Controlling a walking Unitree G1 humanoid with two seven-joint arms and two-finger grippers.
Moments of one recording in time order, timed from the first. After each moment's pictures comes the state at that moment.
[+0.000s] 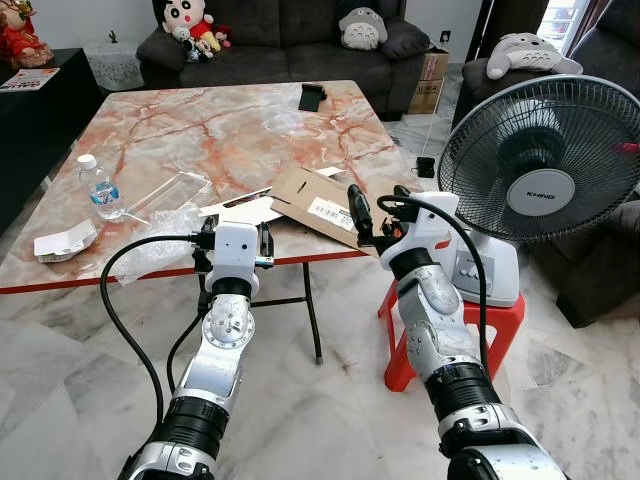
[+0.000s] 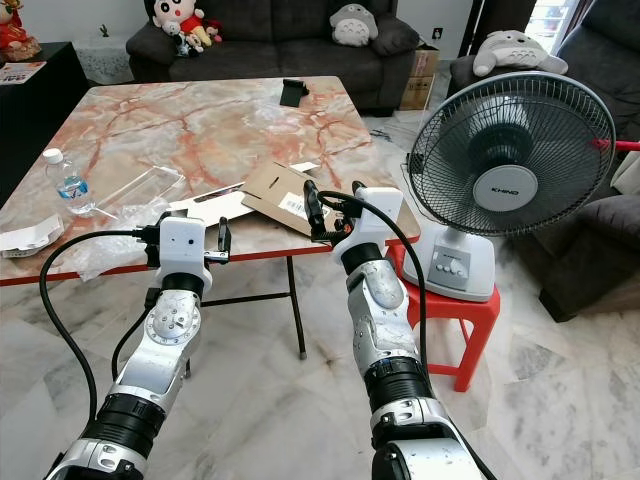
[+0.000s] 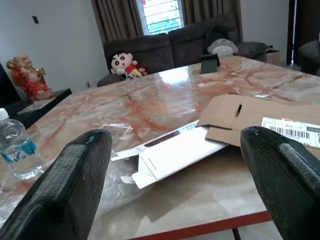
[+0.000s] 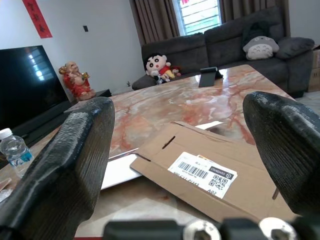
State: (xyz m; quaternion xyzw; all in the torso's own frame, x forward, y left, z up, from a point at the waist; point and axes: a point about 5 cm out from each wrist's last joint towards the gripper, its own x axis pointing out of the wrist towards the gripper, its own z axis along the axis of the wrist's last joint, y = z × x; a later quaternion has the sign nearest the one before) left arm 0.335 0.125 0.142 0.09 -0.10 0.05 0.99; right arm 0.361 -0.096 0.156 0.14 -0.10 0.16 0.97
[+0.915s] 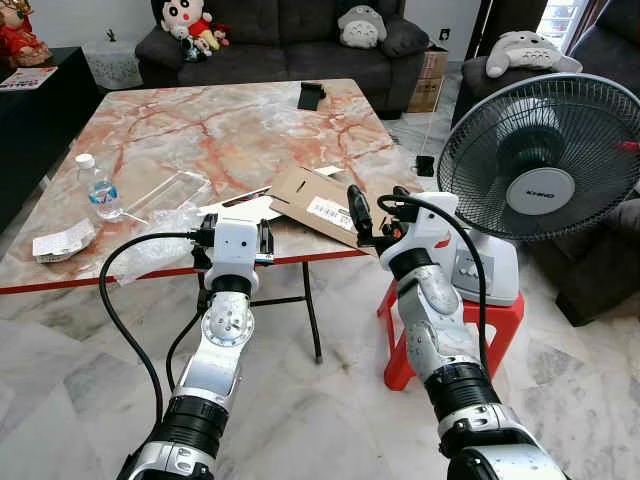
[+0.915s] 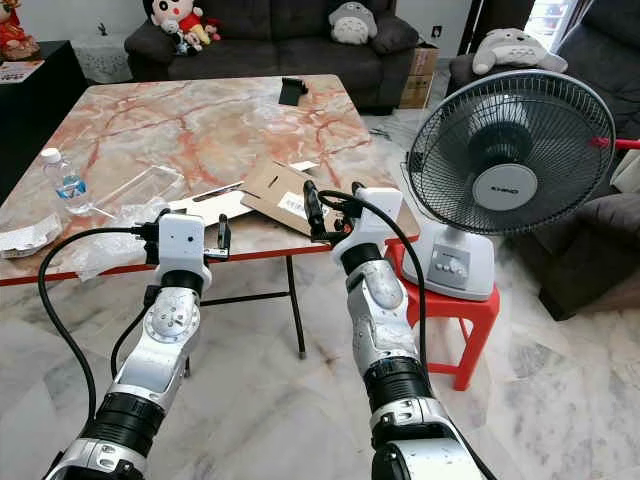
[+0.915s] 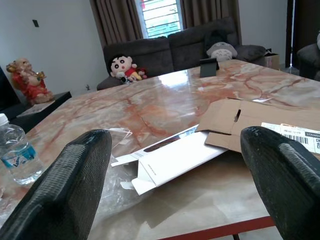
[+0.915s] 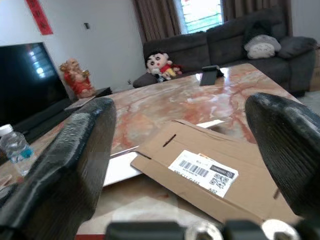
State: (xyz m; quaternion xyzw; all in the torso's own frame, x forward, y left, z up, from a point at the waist) left arm 0.335 0.124 0.147 0.09 -0.11 0.05 0.99; right arm 0.361 -0.094 0.156 0.13 -0.10 0.16 0.97
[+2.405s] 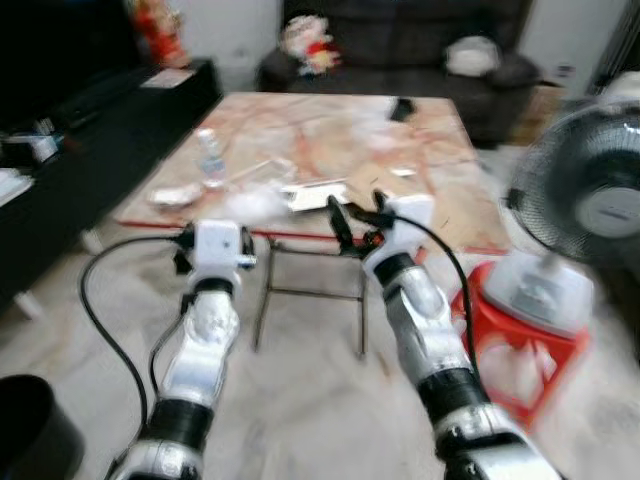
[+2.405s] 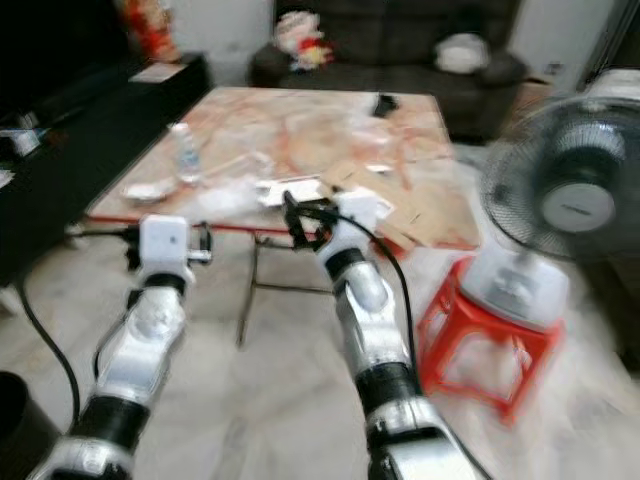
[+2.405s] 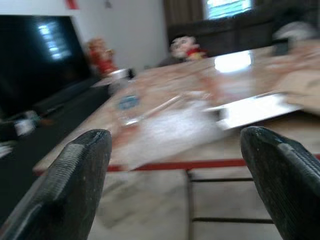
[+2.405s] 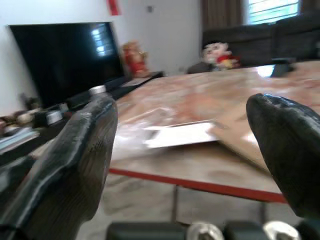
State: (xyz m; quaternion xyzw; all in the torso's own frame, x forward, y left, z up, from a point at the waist) left arm 0.336 0.141 0.145 0.10 -0.08 0.08 0.99; right arm 0.356 -0.082 0.147 0.11 -0.08 0.19 0.97
